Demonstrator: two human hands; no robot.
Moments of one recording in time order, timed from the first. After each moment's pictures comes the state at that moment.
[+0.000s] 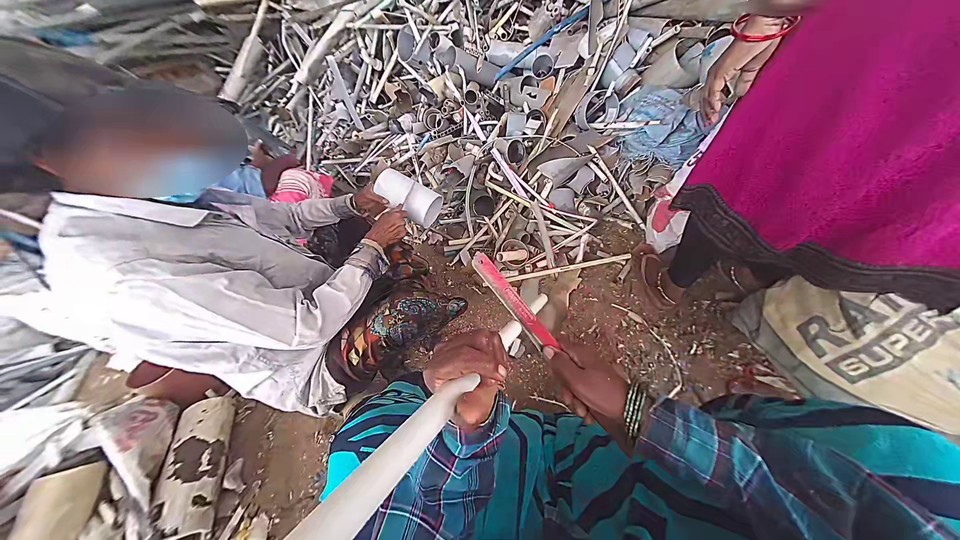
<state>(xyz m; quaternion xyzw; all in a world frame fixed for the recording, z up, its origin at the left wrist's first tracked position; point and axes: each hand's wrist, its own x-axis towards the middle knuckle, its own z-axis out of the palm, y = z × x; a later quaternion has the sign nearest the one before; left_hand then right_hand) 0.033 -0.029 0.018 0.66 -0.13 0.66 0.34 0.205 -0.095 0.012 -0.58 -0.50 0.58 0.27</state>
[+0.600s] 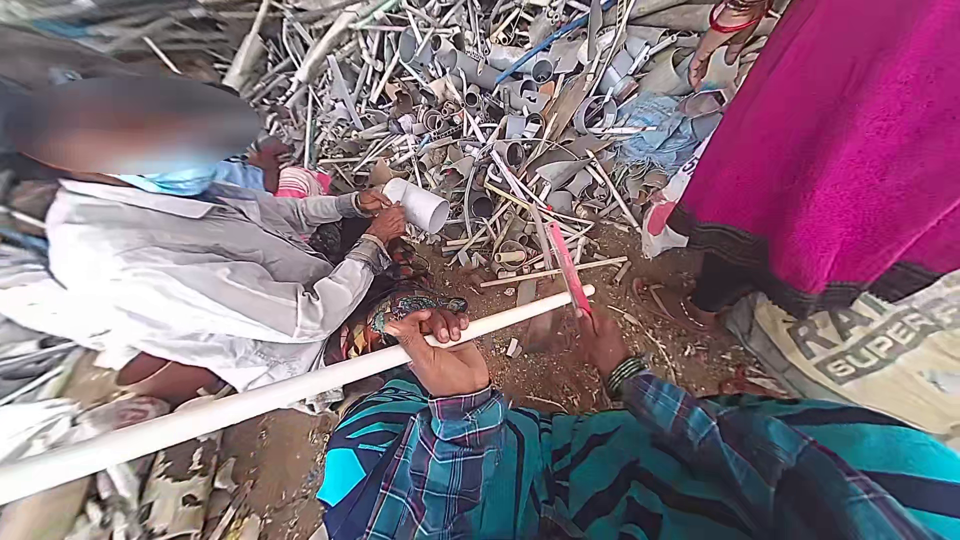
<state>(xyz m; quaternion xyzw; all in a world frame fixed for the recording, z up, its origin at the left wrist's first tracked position) 0.045 -0.034 0.039 0.26 0.19 0.84 0.43 0.232 -0.063 -0.042 -0.72 -0.50 0.33 0.33</state>
